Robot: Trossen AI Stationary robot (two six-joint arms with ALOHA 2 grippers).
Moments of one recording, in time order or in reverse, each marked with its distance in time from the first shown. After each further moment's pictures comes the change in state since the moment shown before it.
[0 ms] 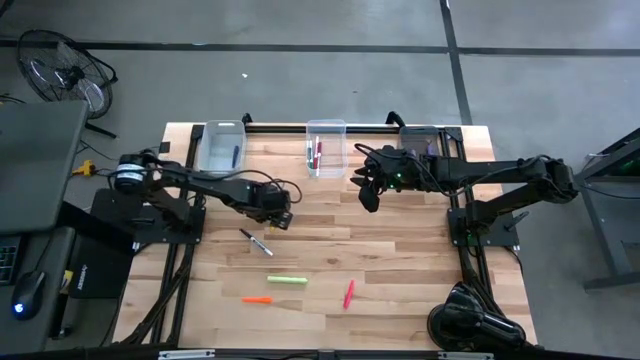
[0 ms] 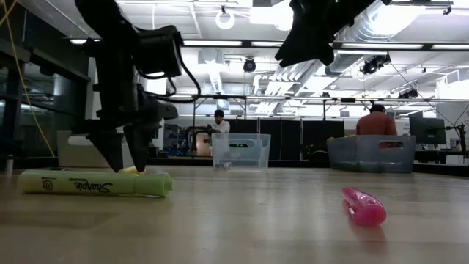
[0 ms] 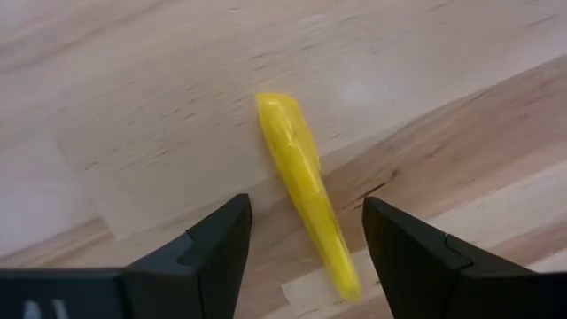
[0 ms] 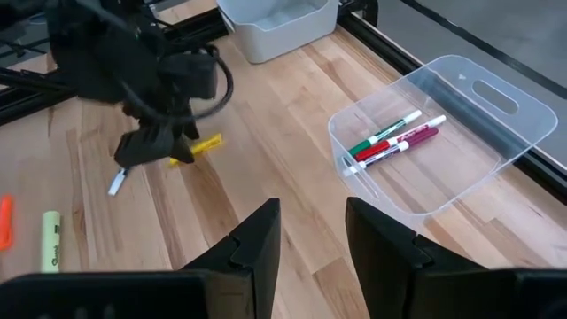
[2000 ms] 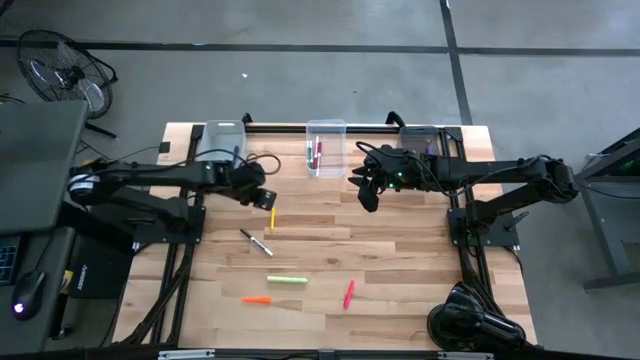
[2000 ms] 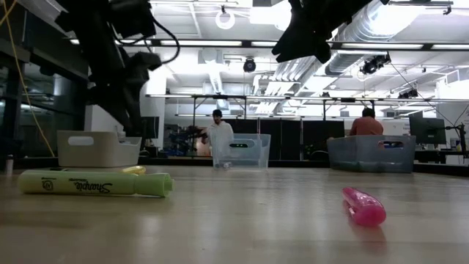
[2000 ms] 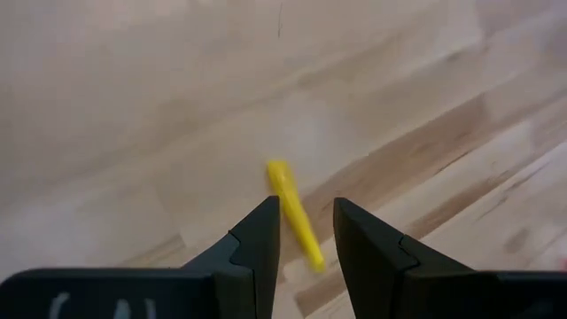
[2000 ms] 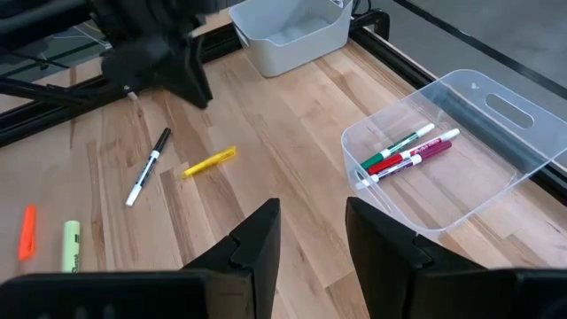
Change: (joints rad) left arm 0.161 -0.464 -0.026 -0.119 -0.011 0.169; right arm 0.000 0.000 0.005 0.035 -0.023 -0.003
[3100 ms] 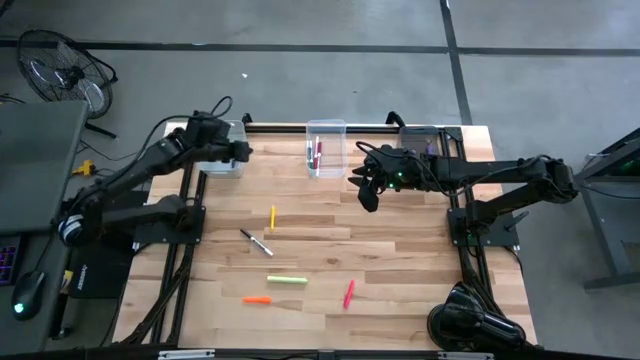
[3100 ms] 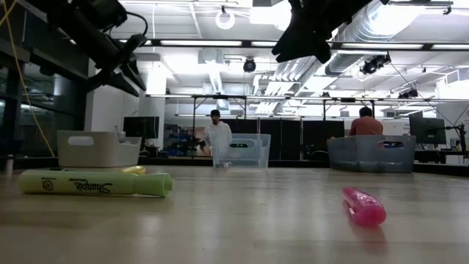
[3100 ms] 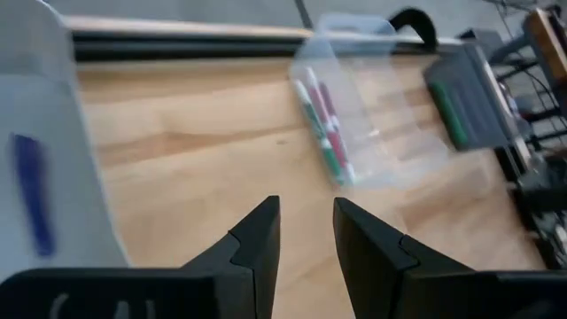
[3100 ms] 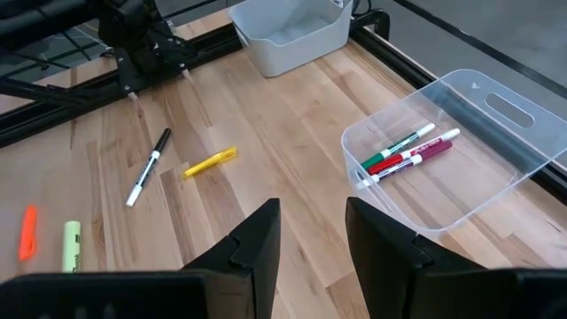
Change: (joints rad) left arm 0.595 -0.273 0.000 0.111 0.213 0.356; right arm 0.000 0.000 0.000 0.000 0.000 0.002
